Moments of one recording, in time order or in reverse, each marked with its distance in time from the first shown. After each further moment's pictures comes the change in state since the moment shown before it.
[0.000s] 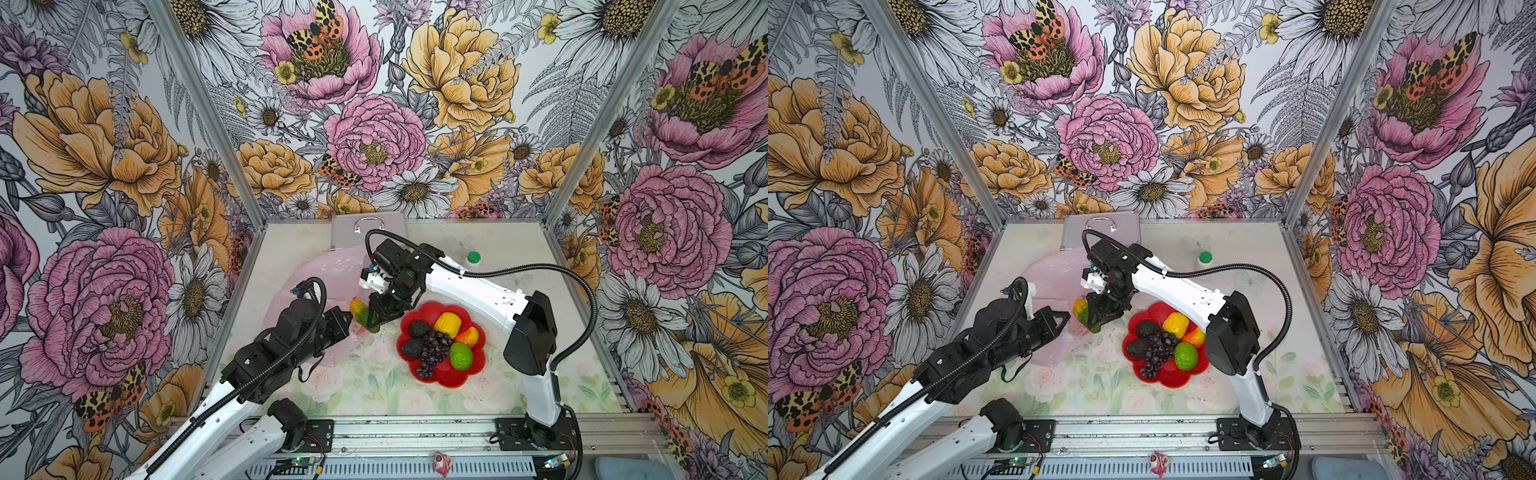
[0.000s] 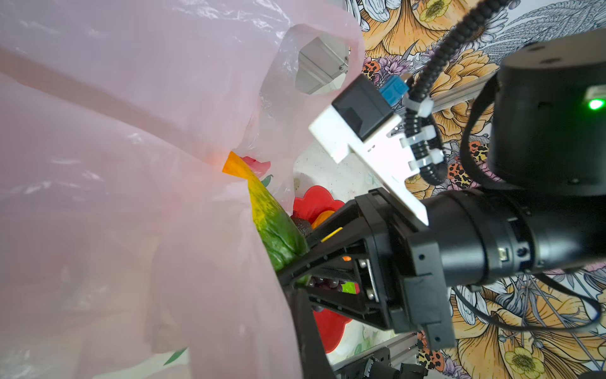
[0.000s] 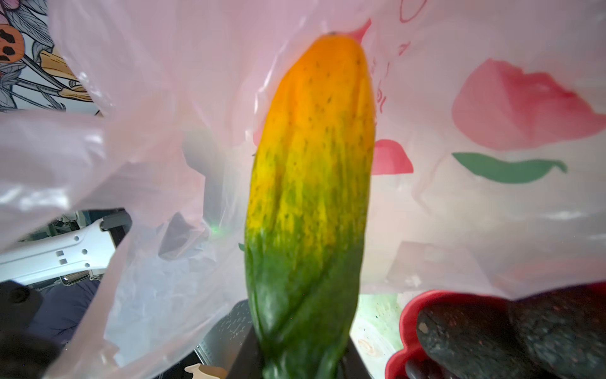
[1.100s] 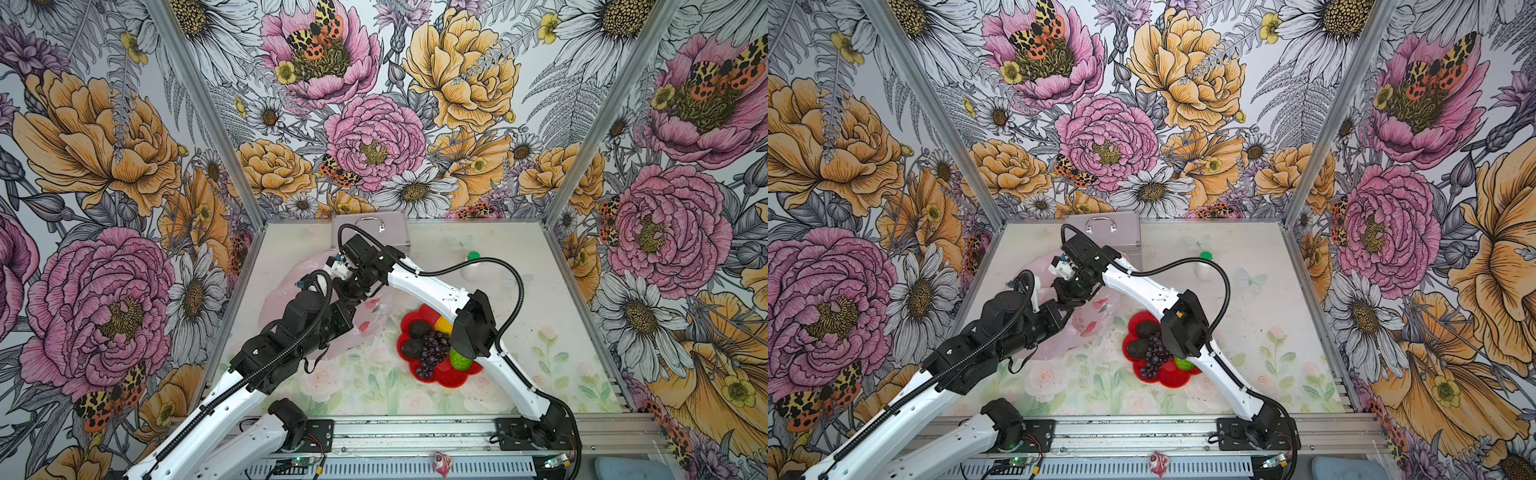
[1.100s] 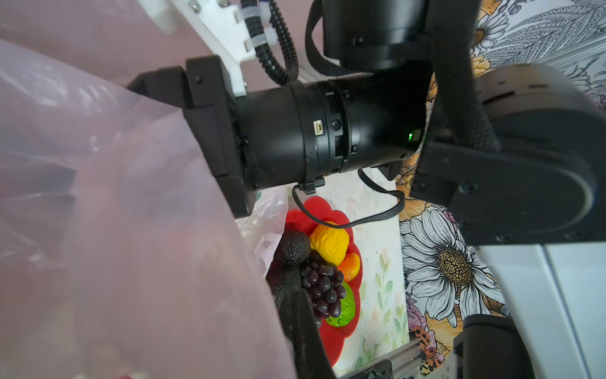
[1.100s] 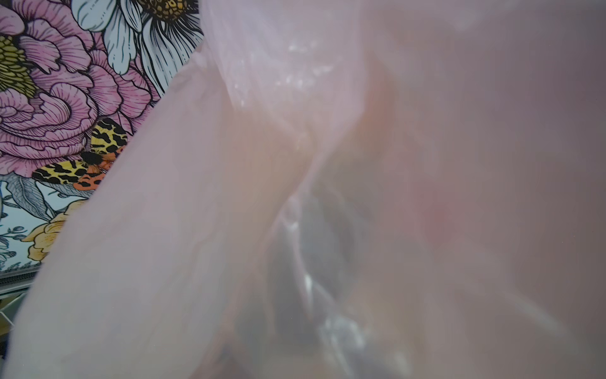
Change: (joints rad) left arm 0.031 0.063 0.019 0.055 0.001 0.020; right arm 0.016 0.476 0.529 0.230 -0.195 0.185
